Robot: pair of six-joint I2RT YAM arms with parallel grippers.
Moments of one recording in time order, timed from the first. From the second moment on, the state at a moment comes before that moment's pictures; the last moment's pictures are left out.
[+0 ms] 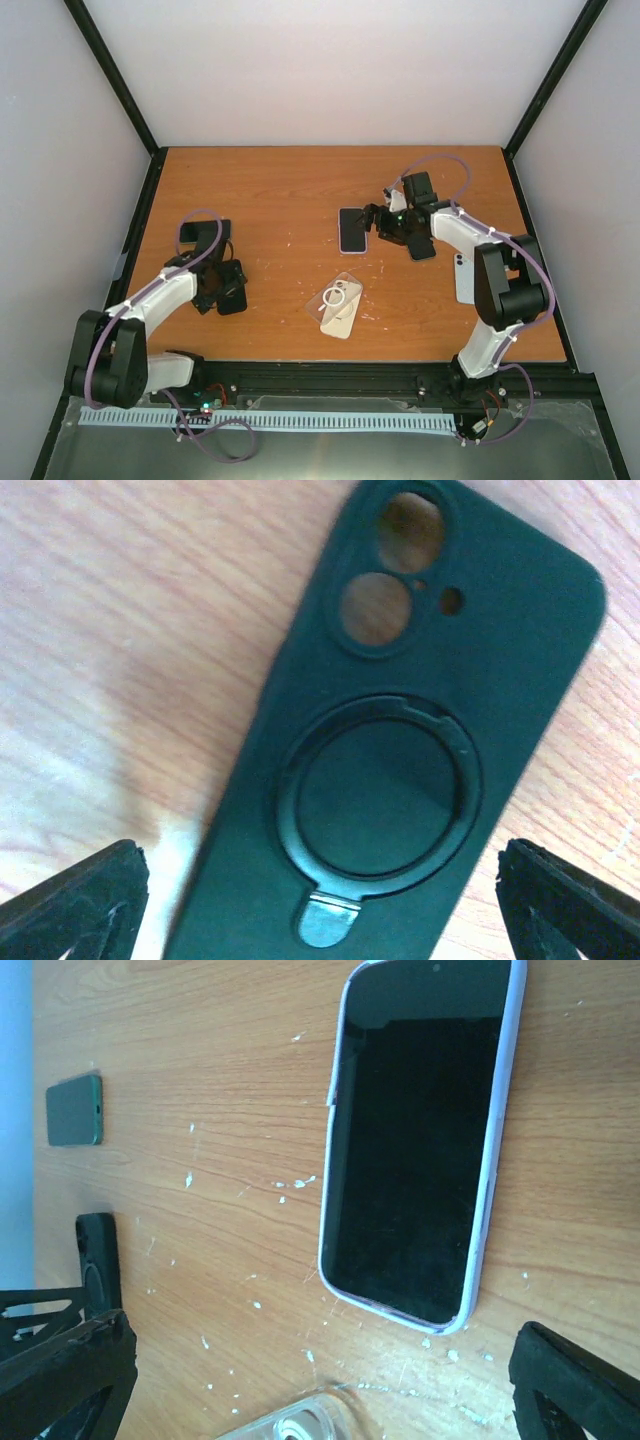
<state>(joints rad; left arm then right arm) -0.19 1.23 0.59 -0.62 -0.05 -0.88 0.27 1.78 1.16 -0.39 -0.59 0.44</state>
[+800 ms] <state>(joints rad) -0.28 1.46 0.72 -0.63 -0.13 -0.77 0.27 1.61 1.03 -0.29 -0.59 0.53</state>
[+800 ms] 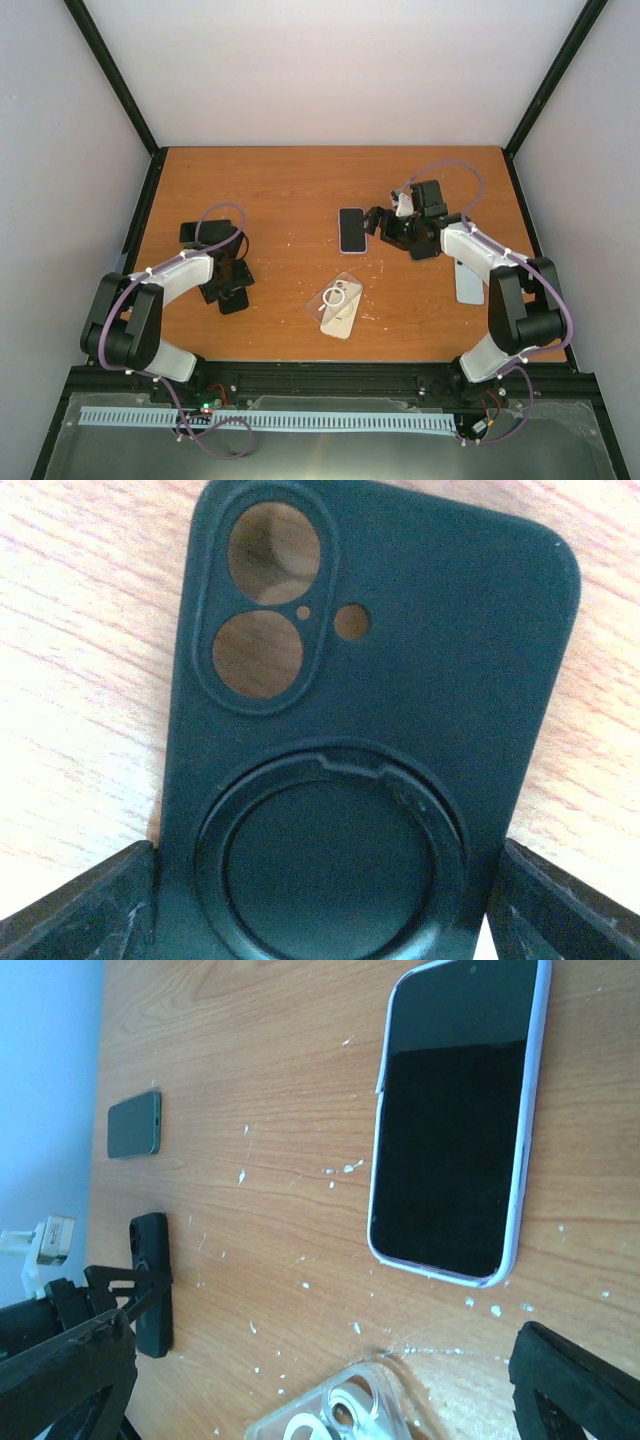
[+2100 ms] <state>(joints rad) -0.28 1.11 0.48 0.00 0.69 -1.08 0.84 1.61 0.78 0.47 -0.69 0.95</state>
